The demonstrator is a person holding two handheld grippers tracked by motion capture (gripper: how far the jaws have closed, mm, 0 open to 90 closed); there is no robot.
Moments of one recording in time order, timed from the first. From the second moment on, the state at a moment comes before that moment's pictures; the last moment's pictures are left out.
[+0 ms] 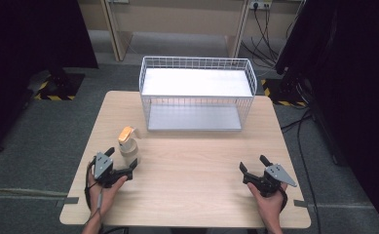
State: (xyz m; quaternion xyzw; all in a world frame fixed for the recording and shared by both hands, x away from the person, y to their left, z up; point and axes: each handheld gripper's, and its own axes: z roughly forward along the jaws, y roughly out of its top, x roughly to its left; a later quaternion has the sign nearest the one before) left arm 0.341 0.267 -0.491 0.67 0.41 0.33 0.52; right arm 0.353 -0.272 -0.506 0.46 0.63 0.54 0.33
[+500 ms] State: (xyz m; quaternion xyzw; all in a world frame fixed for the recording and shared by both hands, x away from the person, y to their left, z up) left arm 0.313 0.285 -0.490 0.64 0.43 0.34 0.54; right arm 0.354 -0.271 -0.506 0.46 0.63 0.53 0.33
